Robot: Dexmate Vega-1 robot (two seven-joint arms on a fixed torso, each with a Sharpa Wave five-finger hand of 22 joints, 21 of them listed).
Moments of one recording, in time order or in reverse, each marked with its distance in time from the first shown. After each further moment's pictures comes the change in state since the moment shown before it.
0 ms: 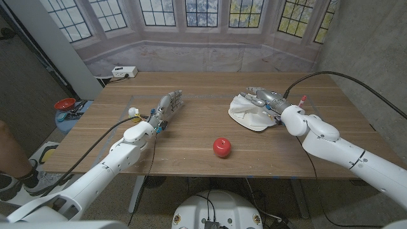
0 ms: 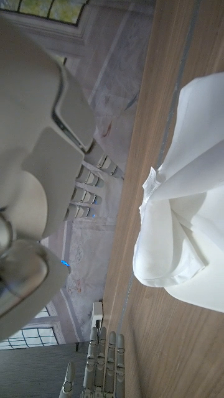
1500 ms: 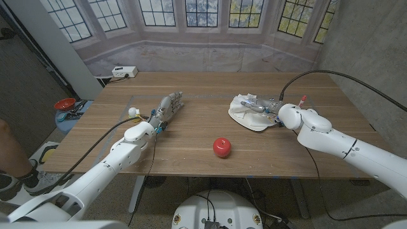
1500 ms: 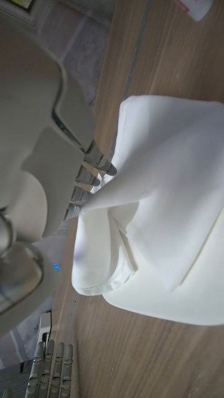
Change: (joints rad) left arm -0.021 -0.011 0.009 0.043 0.000 0.006 -0.016; left_hand 0.000 0.000 0.000 0.000 0.000 0.000 0.000 0.000 0.000 0.000 0.000 0.000 0.000 0.000 0.000 0.000 0.000 0.000 0.000 0.000 0.000; right arm 0.144 -0.003 -0.155 0.056 -0.006 -0.130 0.203; right_hand -0.093 -0.035 -0.033 0.013 0.038 -0.073 0.002 0.000 0.000 -0.057 0.000 0.000 0.000 -0.056 0.001 0.004 -0.005 -0.080 0.004 0.001 0.000
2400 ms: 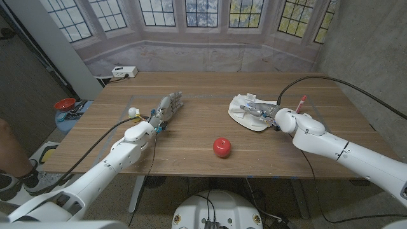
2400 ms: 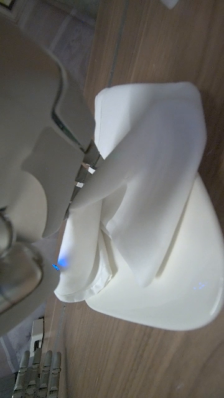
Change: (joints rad) left arm -0.007 -0.004 0.000 0.011 0.001 0.003 0.005; left_hand 0.004 0.004 0.000 0.000 0.000 0.000 0.000 0.000 0.000 0.000 0.000 0.000 0.000 0.000 0.000 0.000 0.000 0.000 0.000 0.000 0.000; right arm 0.015 0.032 -0.044 0.062 0.017 -0.010 -0.035; right_hand -0.004 -0.004 0.000 0.000 0.008 0.009 0.009 0.008 0.000 0.004 0.003 0.008 0.000 0.000 0.000 0.004 0.000 -0.002 0.002 0.007 0.000
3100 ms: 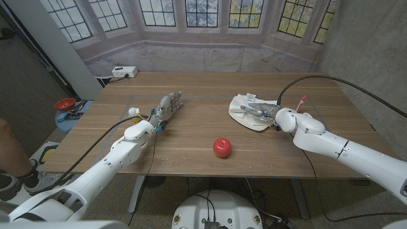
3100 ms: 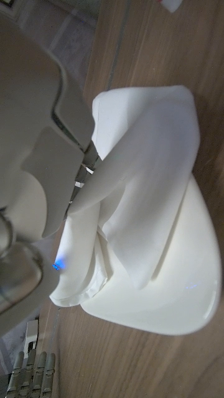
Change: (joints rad) left arm -0.021 -0.007 0.003 0.030 0.000 0.001 -0.018; left_hand 0.000 0.000 0.003 0.003 0.000 0.000 0.000 0.000 0.000 0.000 0.000 0.000 0.000 0.000 0.000 0.000 0.000 0.000 0.000 0.000 0.000; right arm 0.023 -0.009 -0.018 0.019 -0.007 -0.006 0.022; right_hand 0.000 0.000 -0.006 -0.006 0.008 0.004 -0.004 0.004 0.000 0.000 0.000 0.000 0.000 0.000 0.000 0.000 0.000 0.005 -0.007 0.001 0.000
